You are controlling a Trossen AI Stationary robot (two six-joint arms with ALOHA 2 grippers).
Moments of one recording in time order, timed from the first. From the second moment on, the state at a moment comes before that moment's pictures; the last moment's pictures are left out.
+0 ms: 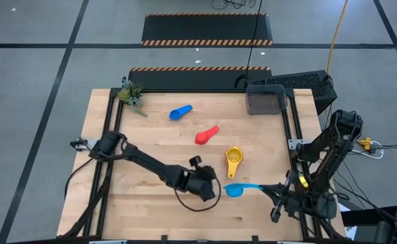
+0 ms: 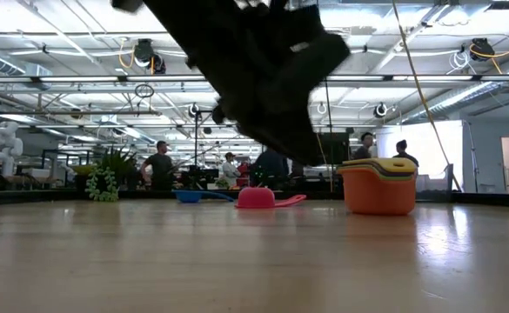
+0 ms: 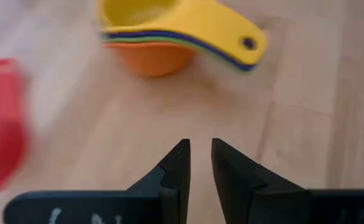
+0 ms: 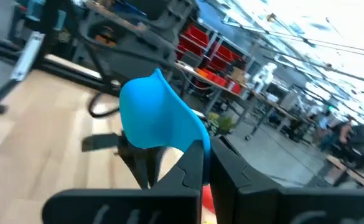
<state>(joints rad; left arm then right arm) -0.37 2.09 1.45 -0.30 -0.57 -0.49 1.20 1.37 0.55 0.89 1.57 -0.51</state>
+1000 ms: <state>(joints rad) -0.40 1.38 1.25 -0.58 -1.01 -0.50 0.42 1.44 1.07 -0.23 1.10 -0.19</state>
